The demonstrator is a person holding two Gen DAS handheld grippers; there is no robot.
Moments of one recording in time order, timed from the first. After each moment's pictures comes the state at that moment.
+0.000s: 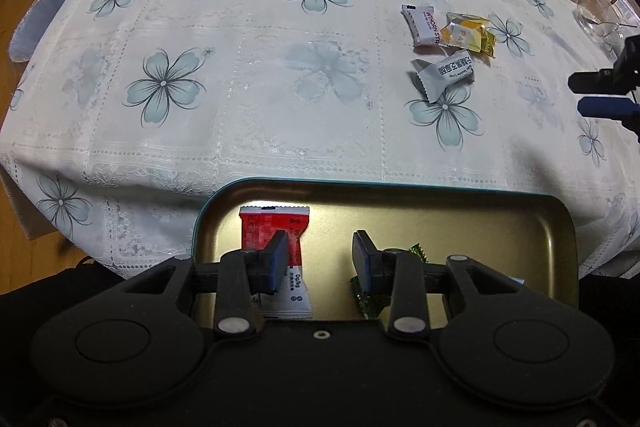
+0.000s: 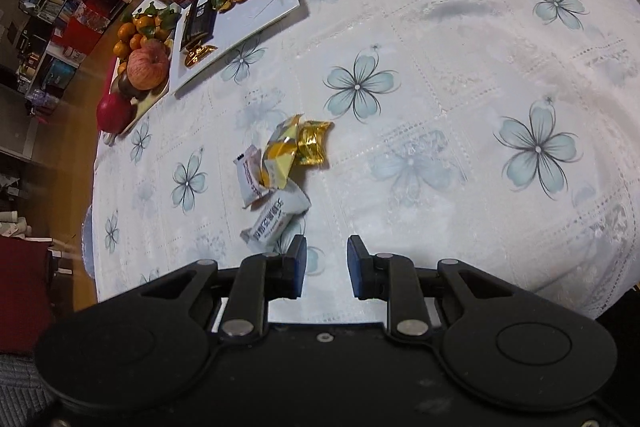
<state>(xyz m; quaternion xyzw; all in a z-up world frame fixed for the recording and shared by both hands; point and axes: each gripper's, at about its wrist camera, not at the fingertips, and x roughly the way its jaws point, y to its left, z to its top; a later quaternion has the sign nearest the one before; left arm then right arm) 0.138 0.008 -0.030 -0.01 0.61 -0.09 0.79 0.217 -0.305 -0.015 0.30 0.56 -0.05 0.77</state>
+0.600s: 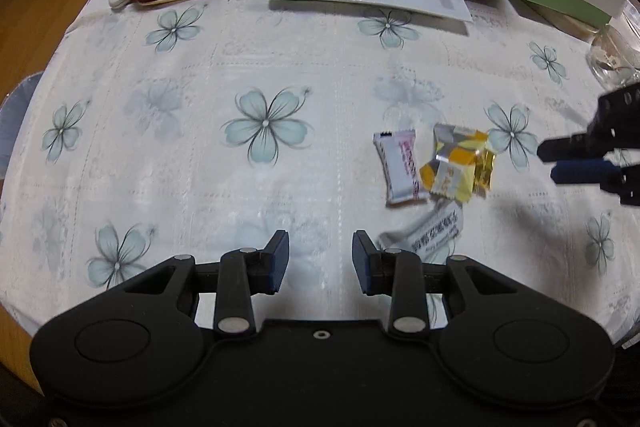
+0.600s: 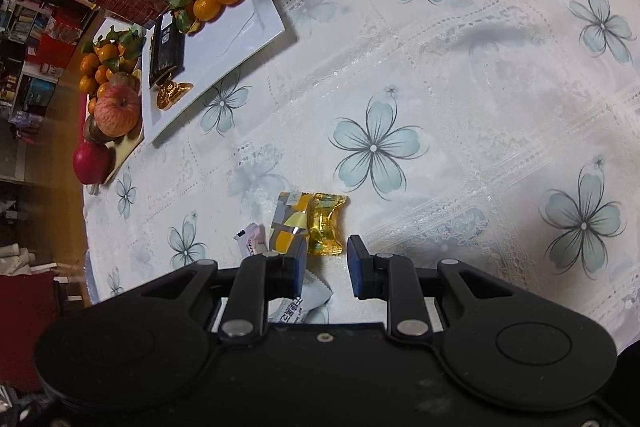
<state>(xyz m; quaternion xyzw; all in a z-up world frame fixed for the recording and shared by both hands) 0.262 -0.062 -0.022 0.03 0.58 -0.10 0.81 0.312 -0.328 -0.042 0.35 0.59 -0.07 0.72</state>
